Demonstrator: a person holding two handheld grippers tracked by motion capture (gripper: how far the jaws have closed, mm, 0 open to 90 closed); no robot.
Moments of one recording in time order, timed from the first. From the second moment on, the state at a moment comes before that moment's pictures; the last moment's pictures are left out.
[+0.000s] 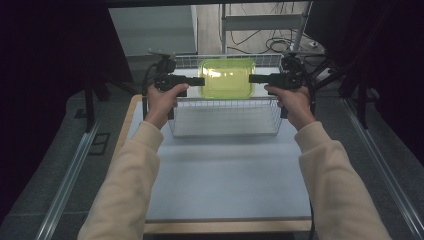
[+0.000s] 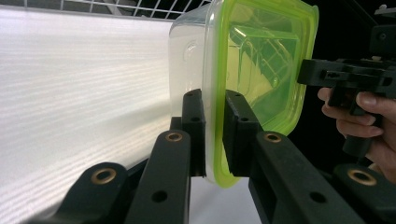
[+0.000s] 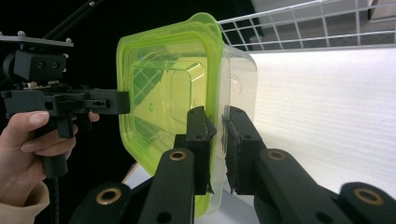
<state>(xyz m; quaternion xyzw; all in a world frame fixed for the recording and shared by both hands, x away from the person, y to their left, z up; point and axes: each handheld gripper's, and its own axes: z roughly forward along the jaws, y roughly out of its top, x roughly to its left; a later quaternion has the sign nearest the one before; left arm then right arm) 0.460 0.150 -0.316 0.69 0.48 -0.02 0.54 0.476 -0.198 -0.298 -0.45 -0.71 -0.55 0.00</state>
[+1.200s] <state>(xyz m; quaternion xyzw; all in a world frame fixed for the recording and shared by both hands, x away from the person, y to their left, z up) 0.497 0.144 -0.336 0.66 0.51 -0.03 0.54 0.513 -0.187 -0.319 -0.48 -0.71 -0.52 -0.04</state>
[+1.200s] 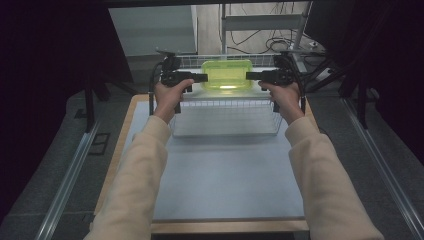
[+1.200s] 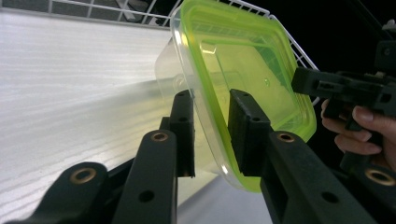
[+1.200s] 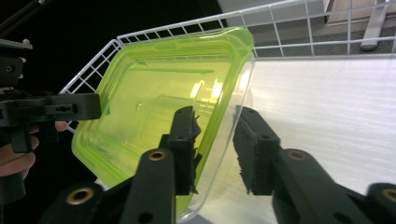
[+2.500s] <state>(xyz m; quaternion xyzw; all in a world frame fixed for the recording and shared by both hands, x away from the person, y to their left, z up) 0.299 0.177 -0.433 0.72 0.45 0.04 0.53 0.337 -0.240 -0.404 -0.32 -0.79 -0.52 -0.10</state>
